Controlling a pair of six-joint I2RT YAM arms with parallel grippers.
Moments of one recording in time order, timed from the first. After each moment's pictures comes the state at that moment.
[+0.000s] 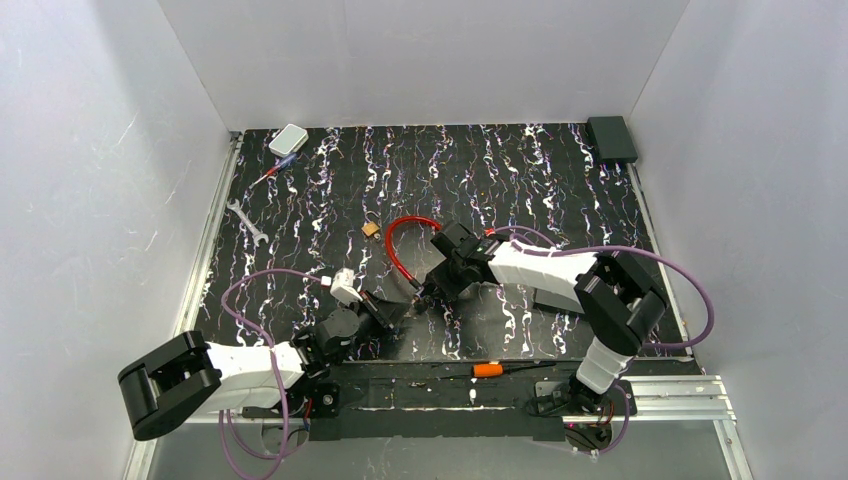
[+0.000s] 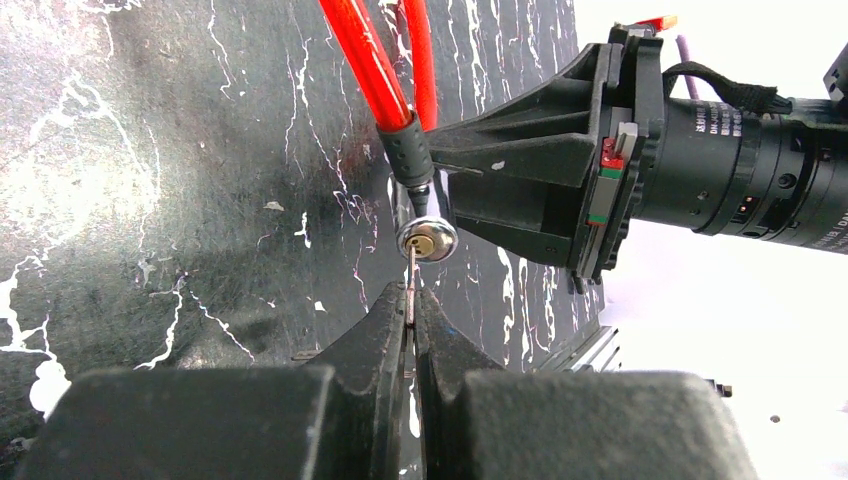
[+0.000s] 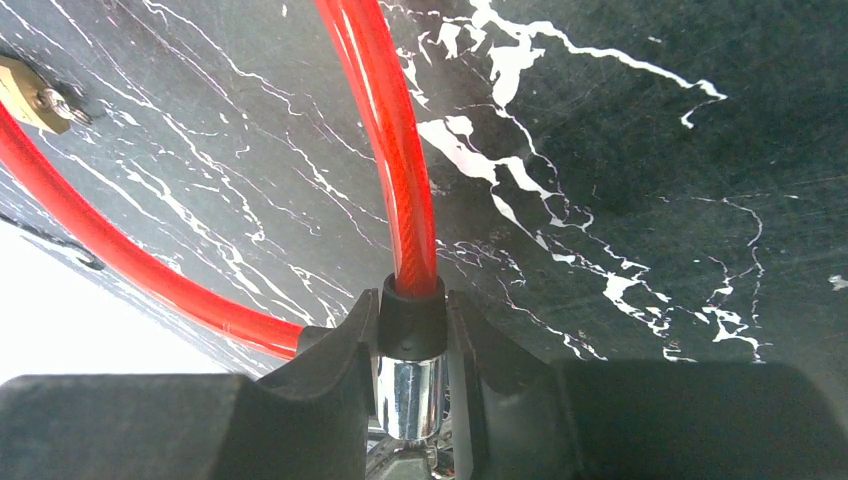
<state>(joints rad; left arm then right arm) -1.01 1.05 0.03 0.71 -0.38 -1.13 0.88 1.69 1.04 -0.48 0.03 1.69</state>
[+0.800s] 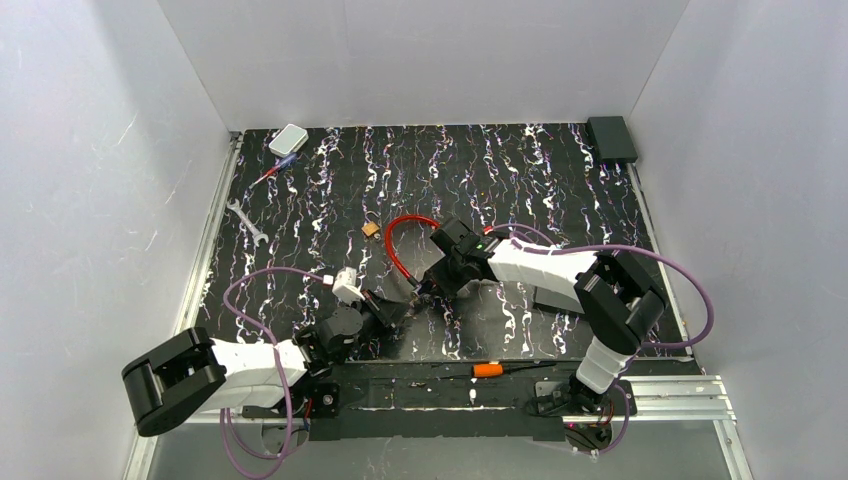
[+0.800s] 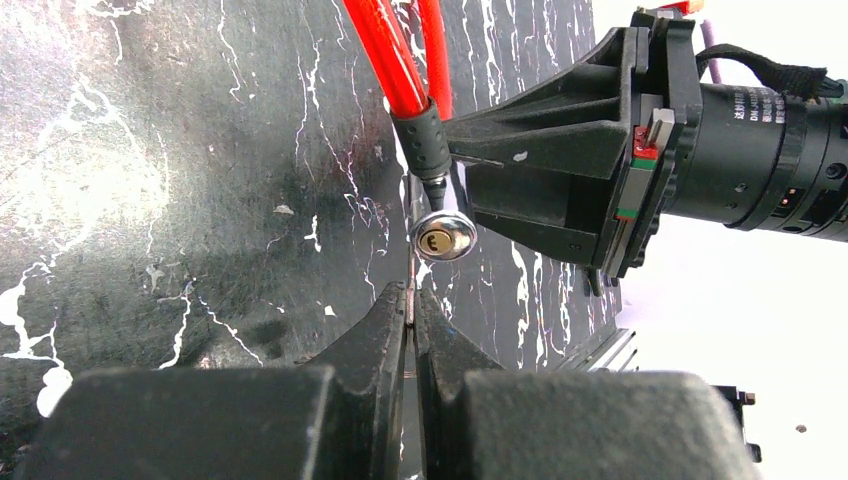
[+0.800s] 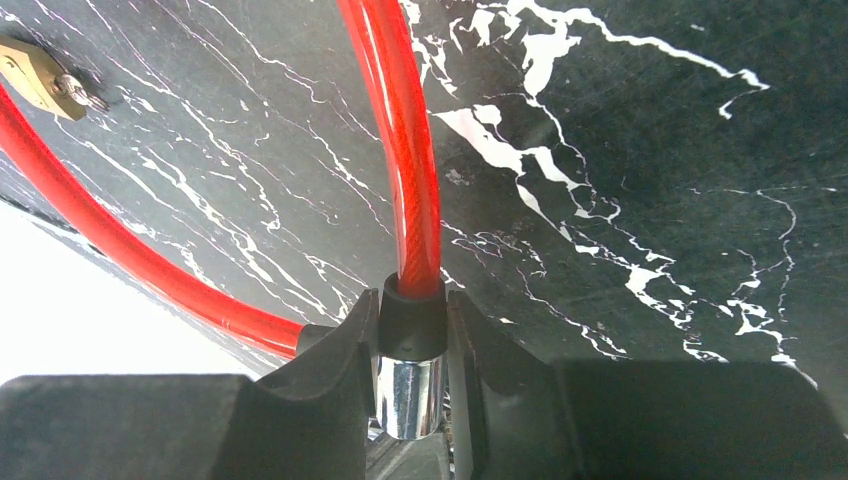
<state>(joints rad) -1.01 1.09 0.05 0.69 -0.39 -1.12 0.88 1.69 1.06 -0.48 0.00 1.69</state>
